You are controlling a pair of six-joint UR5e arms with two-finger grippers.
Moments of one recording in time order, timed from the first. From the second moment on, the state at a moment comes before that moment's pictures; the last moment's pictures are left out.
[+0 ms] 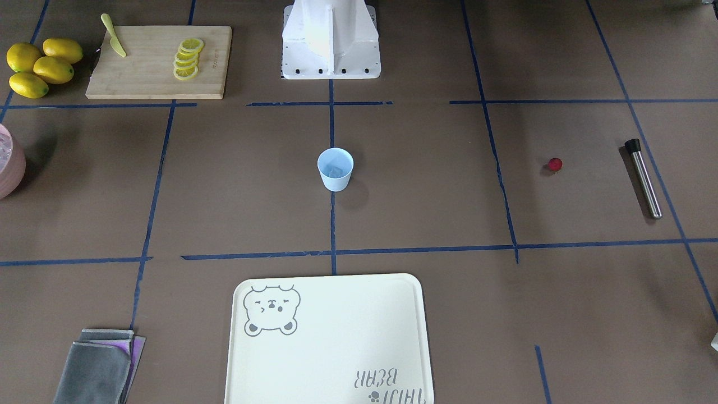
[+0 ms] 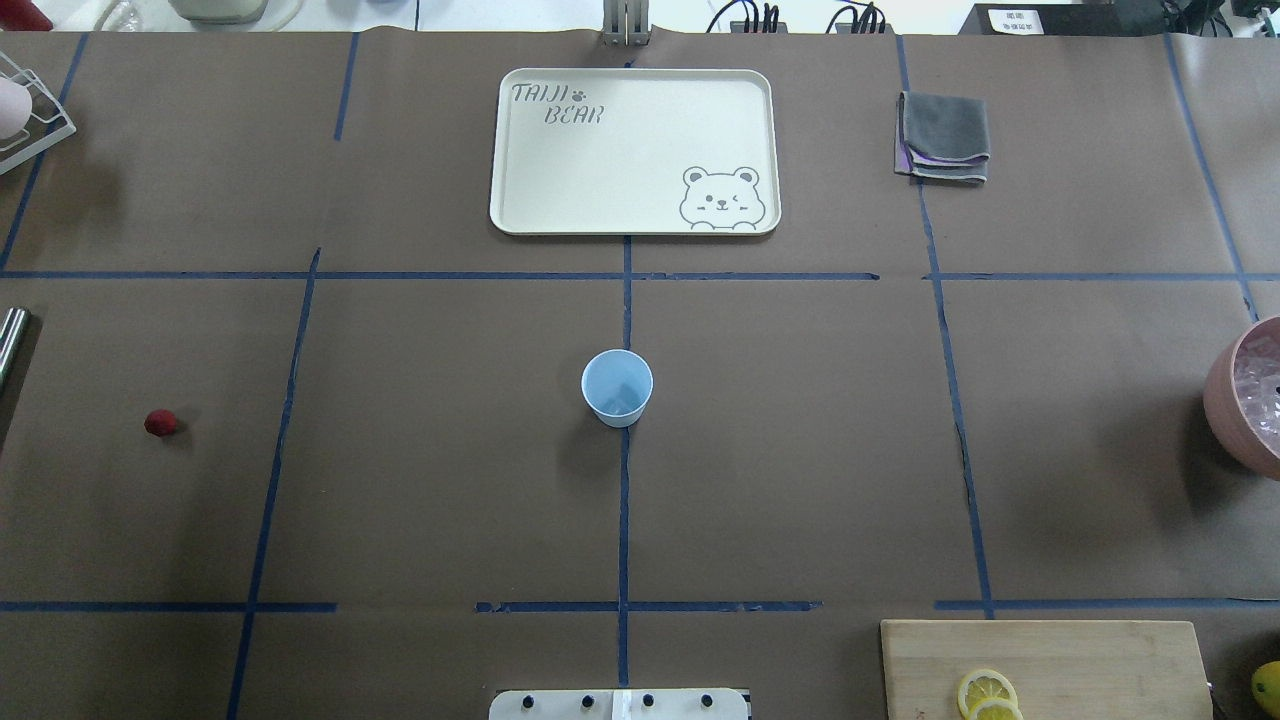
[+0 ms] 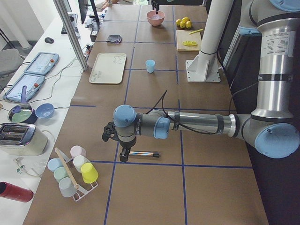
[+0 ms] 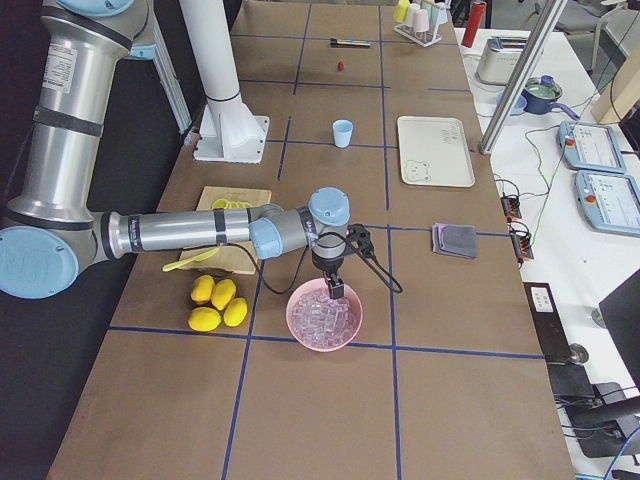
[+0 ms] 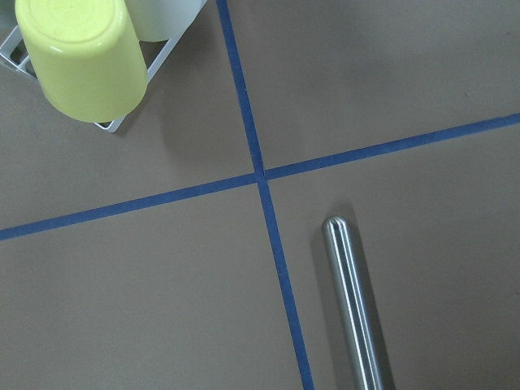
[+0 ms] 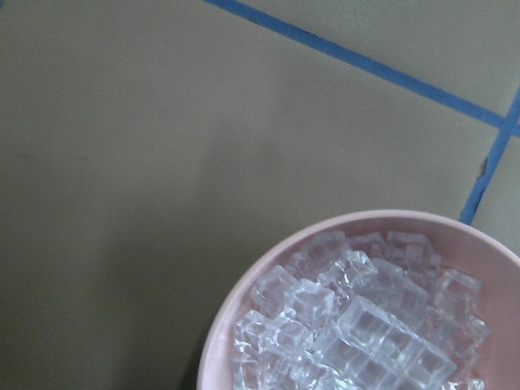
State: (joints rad) left arm -1.53 -1.54 -1.65 -1.66 -2.35 0.10; right arm 1.26 -1.83 1.88 -1.33 2.29 0.06
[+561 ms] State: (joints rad) left arm -1.53 -1.54 -1.65 -1.67 -2.35 0.10; right arm 1.26 -1.85 1.84 -1.32 2.27 0.14
